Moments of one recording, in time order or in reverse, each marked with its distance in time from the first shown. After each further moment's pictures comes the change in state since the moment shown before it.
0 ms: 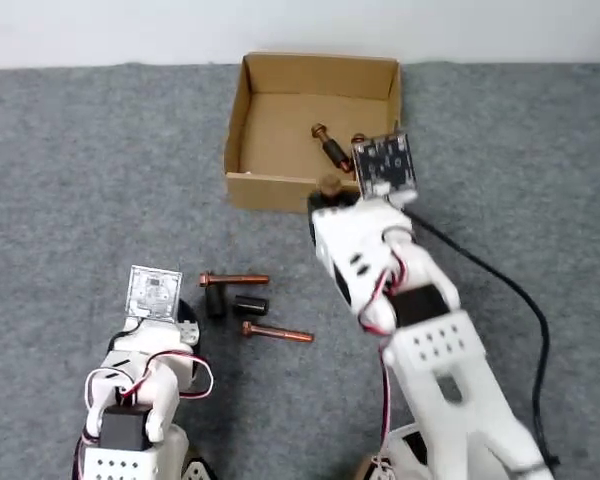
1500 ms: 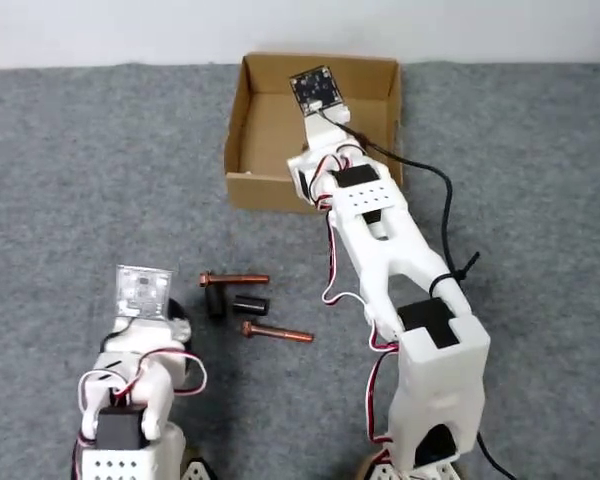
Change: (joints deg) left arm -6.2 0.0 0.0 -2.0 0.0; right arm 1.1 60.8 -51.7 11.3 8.4
